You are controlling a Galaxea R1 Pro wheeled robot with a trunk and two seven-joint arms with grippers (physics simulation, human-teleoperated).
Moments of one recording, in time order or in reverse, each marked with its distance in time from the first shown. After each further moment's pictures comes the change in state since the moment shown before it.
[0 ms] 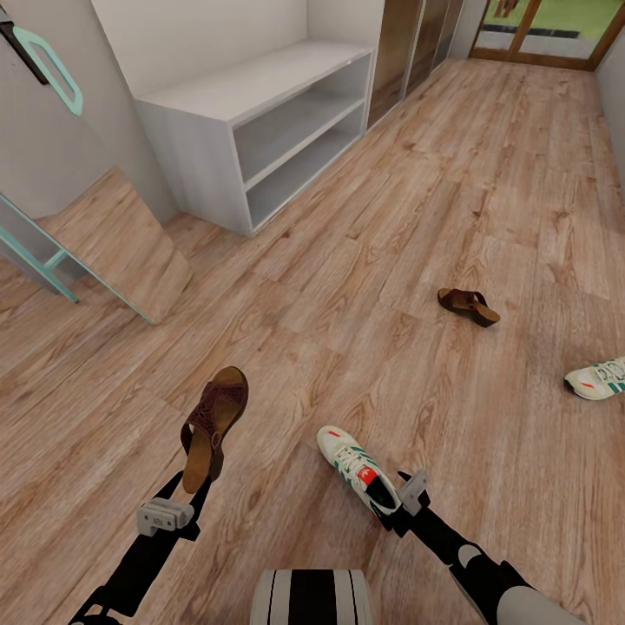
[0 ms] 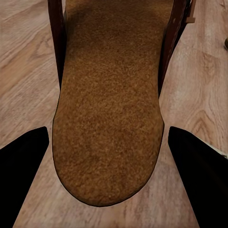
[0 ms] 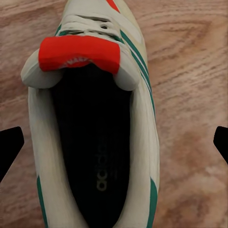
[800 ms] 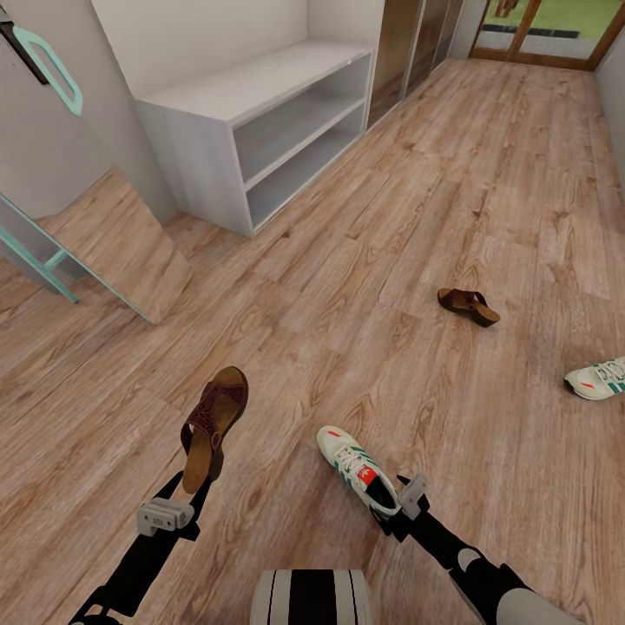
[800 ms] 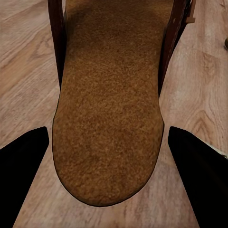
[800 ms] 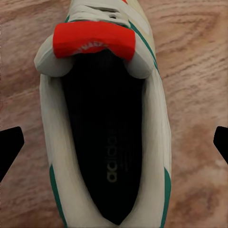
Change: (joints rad) left arm 0.000 0.000 0.000 0.000 0.000 0.000 0.000; right arm 0.001 0.003 0.001 0.021 0.002 -0.001 0.000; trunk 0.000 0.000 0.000
